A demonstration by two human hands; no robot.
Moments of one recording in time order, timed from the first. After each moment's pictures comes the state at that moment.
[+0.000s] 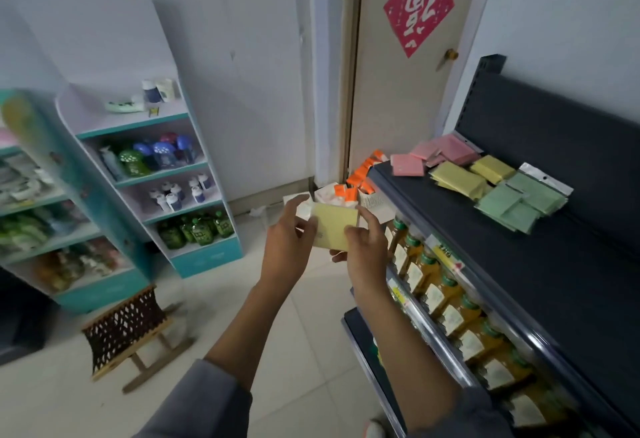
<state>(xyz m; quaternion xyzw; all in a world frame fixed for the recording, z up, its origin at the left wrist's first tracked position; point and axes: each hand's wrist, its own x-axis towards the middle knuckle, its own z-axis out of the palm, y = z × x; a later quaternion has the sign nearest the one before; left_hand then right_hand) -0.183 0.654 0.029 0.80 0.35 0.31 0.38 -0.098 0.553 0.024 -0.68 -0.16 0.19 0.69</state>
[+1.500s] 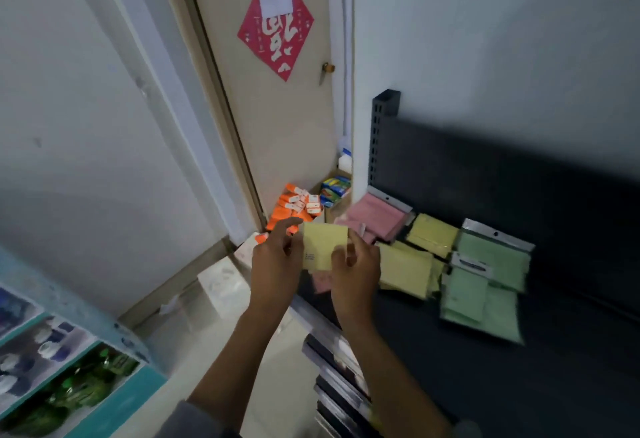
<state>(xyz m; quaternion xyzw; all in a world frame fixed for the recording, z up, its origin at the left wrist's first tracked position) 0.168 0.768 0.033 0.86 0.19 0.25 0.39 0.205 0.659 0.004 -0.75 0.01 -0.06 0.66</state>
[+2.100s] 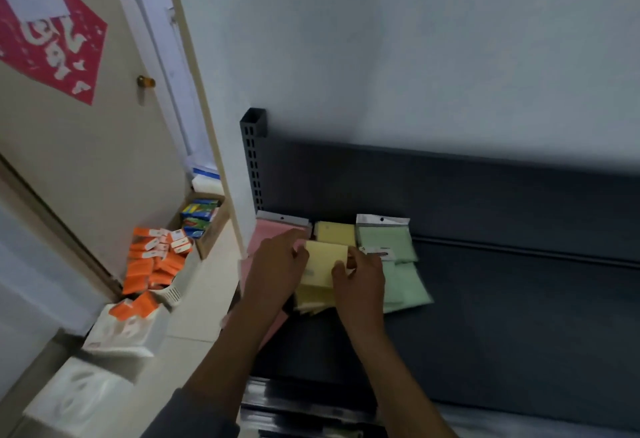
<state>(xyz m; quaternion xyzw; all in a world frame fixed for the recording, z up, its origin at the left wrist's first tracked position) 0.297 0.710 0.026 0.92 -0.12 0.07 0.36 0.238 0.575 0.003 -0.86 0.20 -0.17 0.44</state>
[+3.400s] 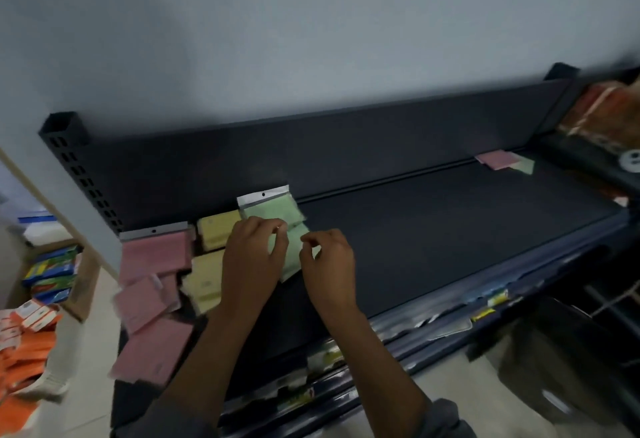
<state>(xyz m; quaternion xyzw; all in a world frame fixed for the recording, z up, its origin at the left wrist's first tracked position) 0.255 0.610 0.012 0.84 -0.34 0.14 0.40 0.162 0.512 0.012 -0.83 0.31 -0.29 0.36</state>
